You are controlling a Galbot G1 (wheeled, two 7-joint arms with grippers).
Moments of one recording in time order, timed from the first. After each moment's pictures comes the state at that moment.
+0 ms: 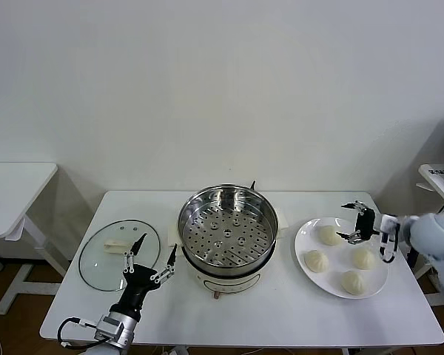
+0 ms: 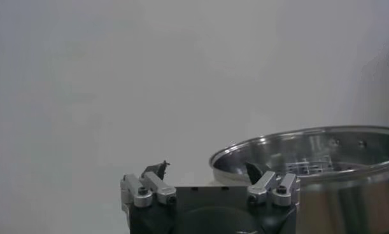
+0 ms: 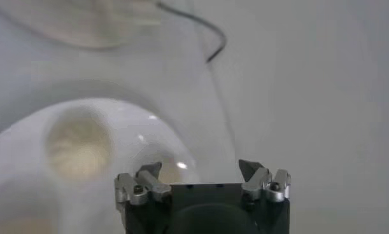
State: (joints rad) left arm 1.56 -1.45 -0.55 -2.02 0.07 -0.16 0.21; right arm -0.58 0.53 0.01 1.42 -0.15 -0.10 -0.88
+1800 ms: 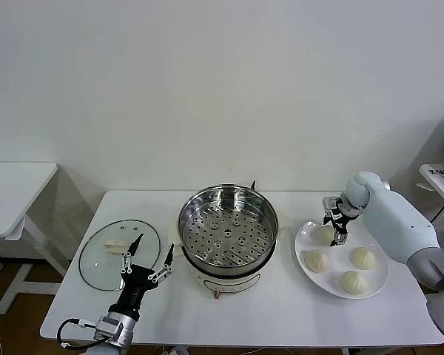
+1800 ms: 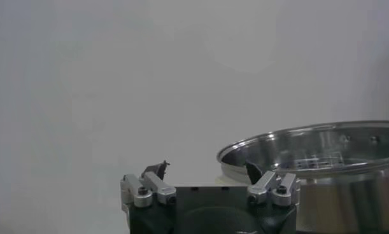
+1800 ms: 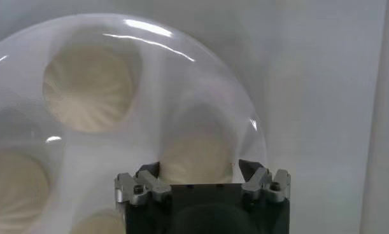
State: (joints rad) left arm 1.55 -1.48 -0.57 -2.00 0.08 -0.18 0.21; right arm -0.09 0.98 -0.39 0.71 -0.54 0.04 -1.19
